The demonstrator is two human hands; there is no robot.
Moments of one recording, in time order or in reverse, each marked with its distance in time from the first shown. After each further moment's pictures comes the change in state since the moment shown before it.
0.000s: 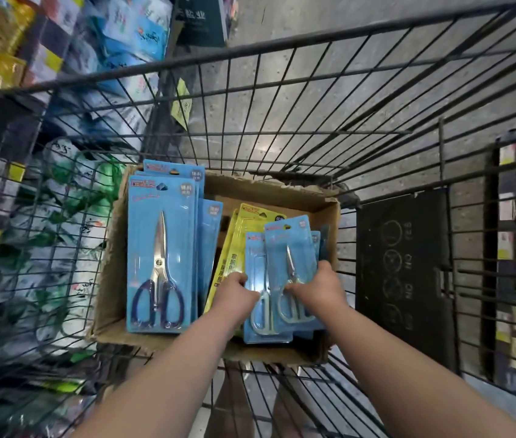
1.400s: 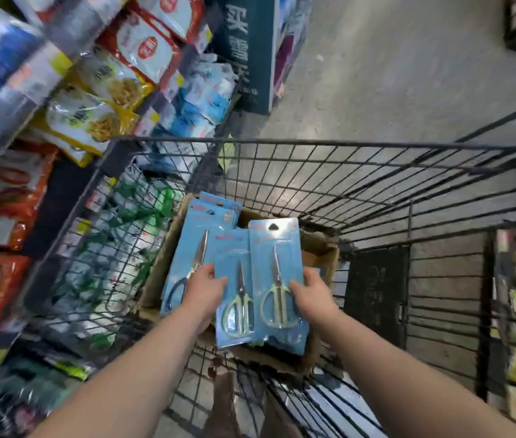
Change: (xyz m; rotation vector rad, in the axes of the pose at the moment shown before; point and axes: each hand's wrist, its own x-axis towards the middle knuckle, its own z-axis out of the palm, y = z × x) left_hand -0.101 0.023 -0.077 -0.401 0.317 0.163; right_hand -0.094 -0.047 -0.047 0.150 -0.130 -0.288
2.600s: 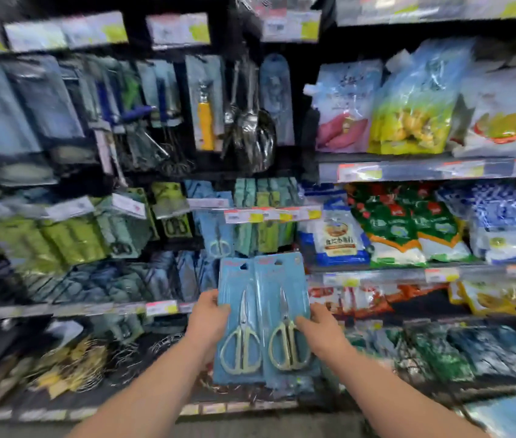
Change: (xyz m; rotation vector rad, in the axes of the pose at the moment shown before) left_hand -0.443 -0.330 -0.345 -0.710 1.042 -0.011; right_hand -0.470 0.004 0.301 -0.602 -0.773 -0.953
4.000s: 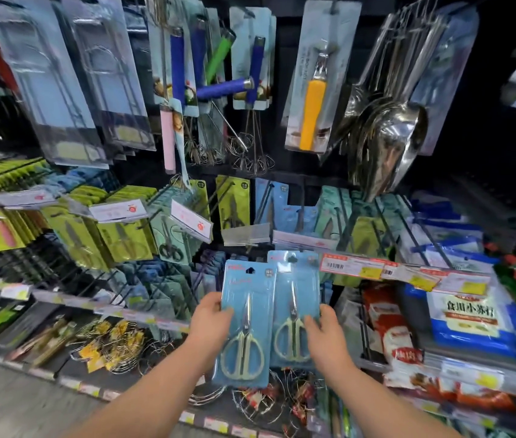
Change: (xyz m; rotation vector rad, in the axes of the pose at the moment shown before) left_hand 0.144 0.023 -0.115 -0.079 0.179 -0.185; right_hand 0.185 -0.079 0.166 -0.073 -0.066 -0.111
